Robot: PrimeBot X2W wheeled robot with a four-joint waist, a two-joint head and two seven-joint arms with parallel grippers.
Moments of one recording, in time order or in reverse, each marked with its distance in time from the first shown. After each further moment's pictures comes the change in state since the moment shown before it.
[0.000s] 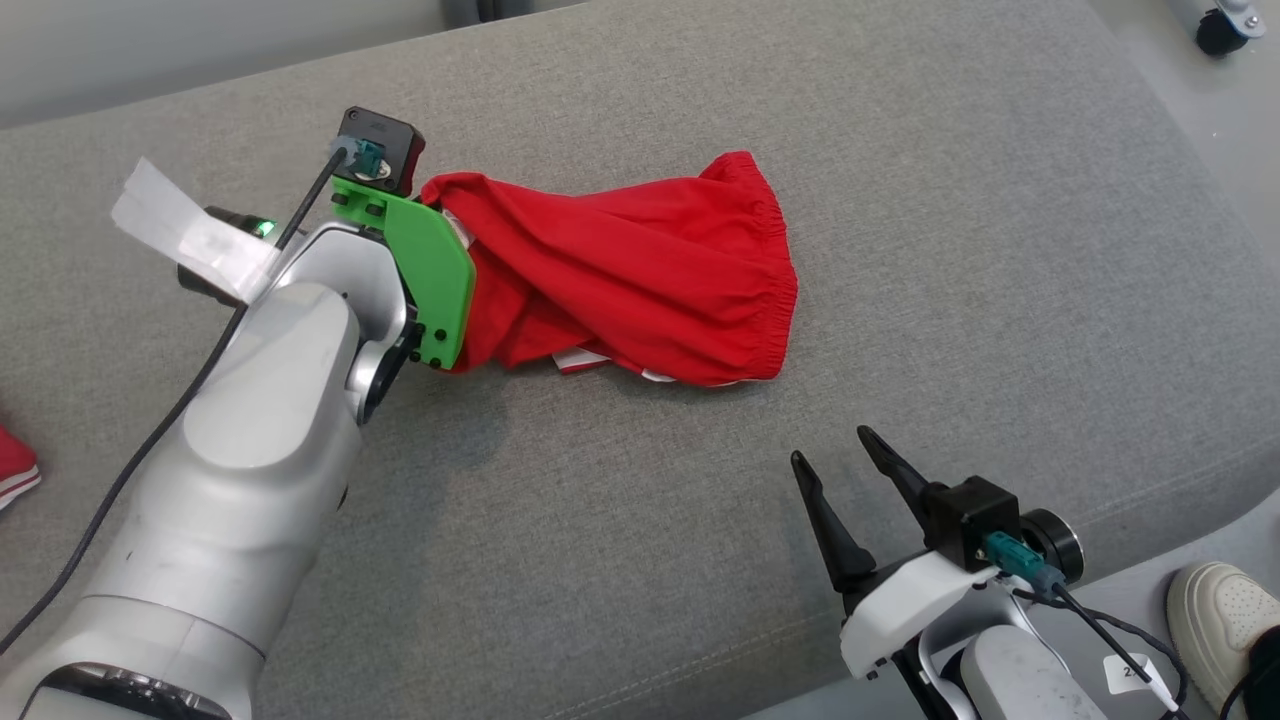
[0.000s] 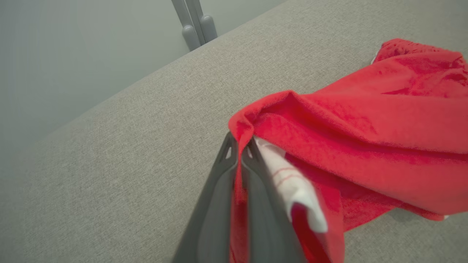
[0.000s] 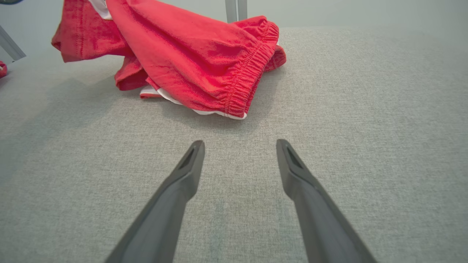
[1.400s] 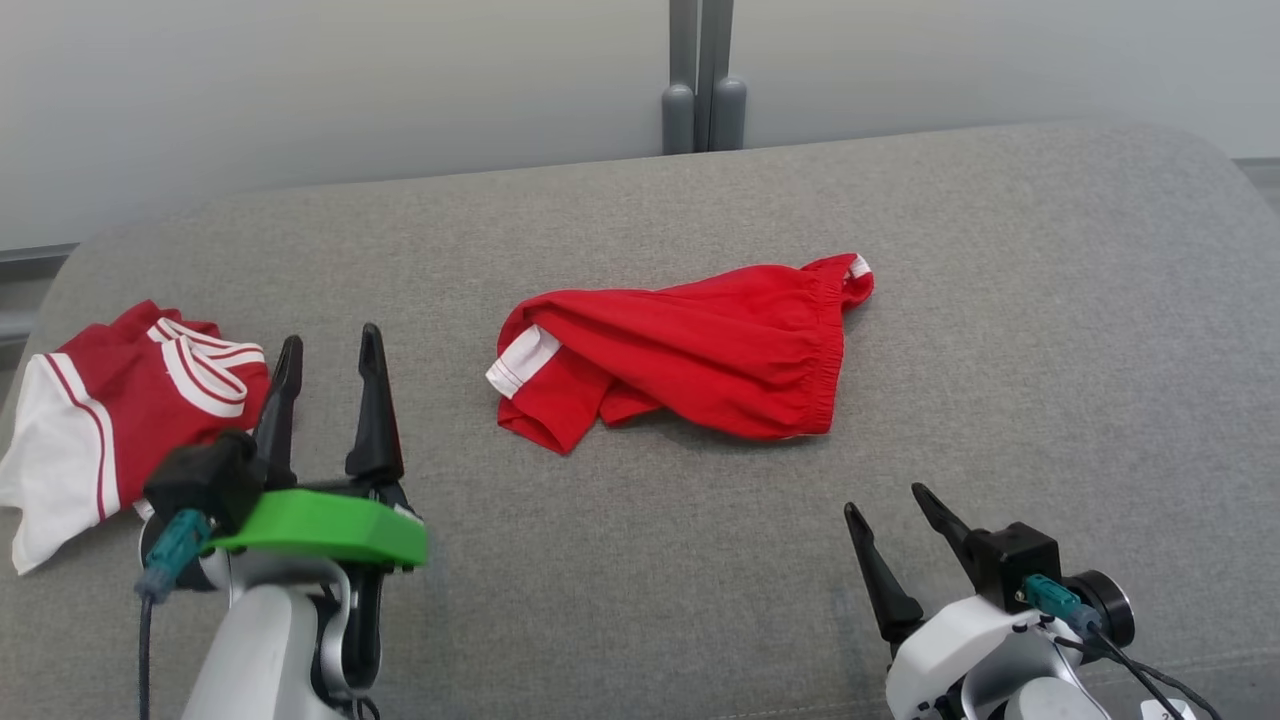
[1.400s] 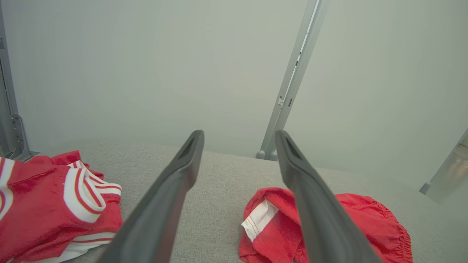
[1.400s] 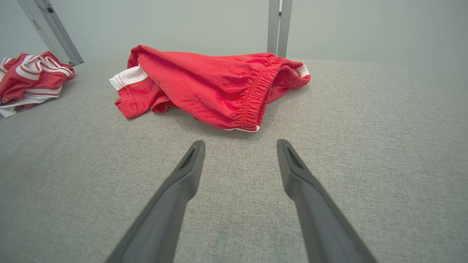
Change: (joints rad) left arm 0.626 -0.057 0.407 -0.462 -0.064 0.033 -0.603; right arm 0.106 0.001 -0.093 -0.027 -0.044 0.000 0.058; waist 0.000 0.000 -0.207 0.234
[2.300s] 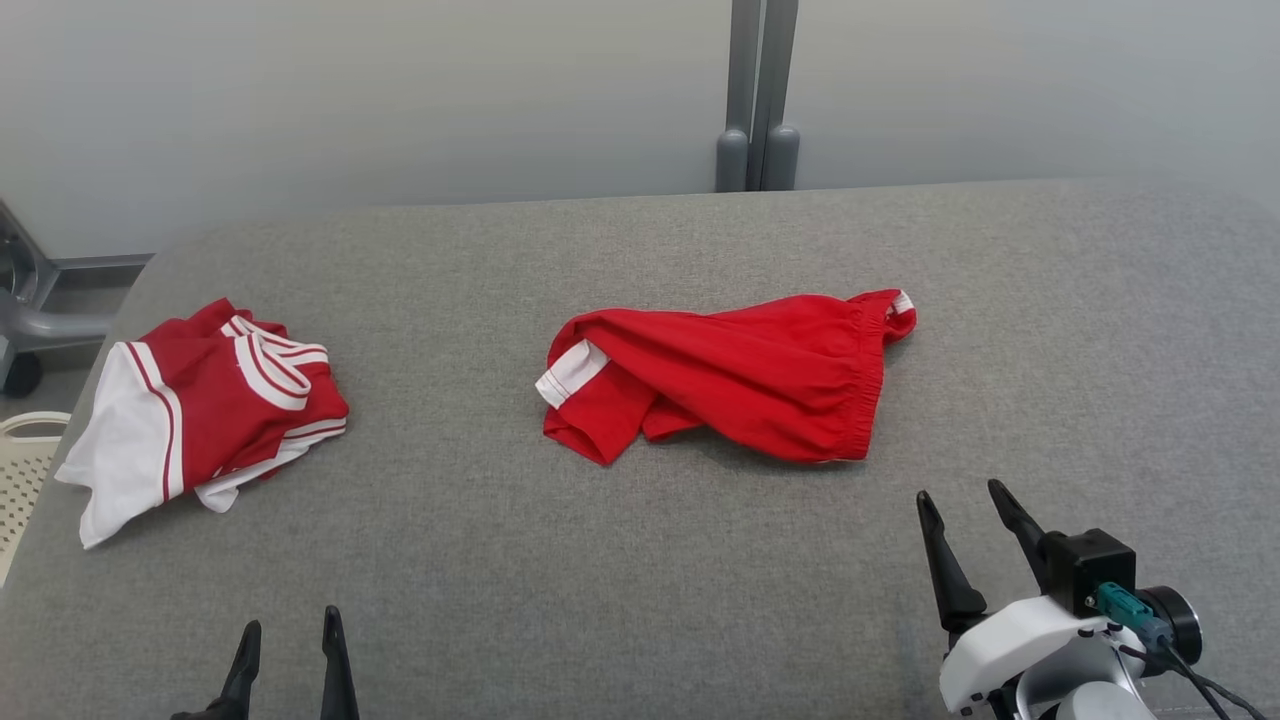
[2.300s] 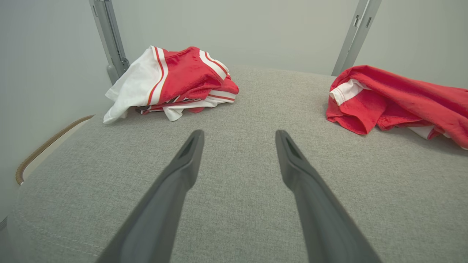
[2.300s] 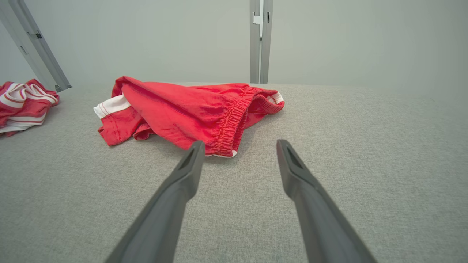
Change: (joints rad) left arm 0.476 -0.047 0.186 -0.107 0.243 -0.008 0.000; right arm 0.022 0.000 -0.127 0.010 -0.009 0.000 -0.056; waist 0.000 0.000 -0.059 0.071
